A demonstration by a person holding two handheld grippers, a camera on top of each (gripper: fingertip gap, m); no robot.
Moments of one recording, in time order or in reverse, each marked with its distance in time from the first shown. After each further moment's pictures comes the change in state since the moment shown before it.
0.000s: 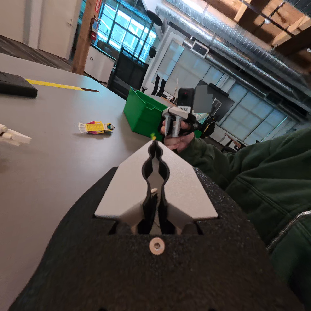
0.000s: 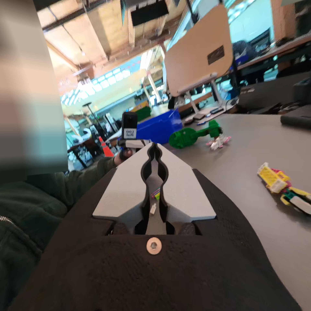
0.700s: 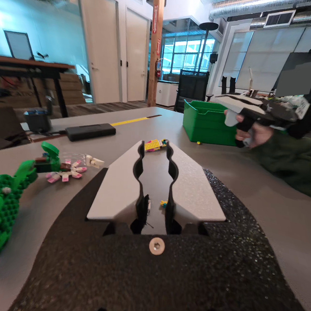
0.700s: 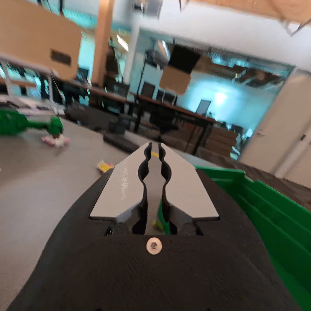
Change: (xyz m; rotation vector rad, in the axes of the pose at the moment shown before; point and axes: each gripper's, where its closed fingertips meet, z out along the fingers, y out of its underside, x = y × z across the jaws) left arm -0.031 -0.013 0.001 0.102 -0.390 0.444; right arm 0.046 -0.051 -0.093 0.096 0.975 -0.886
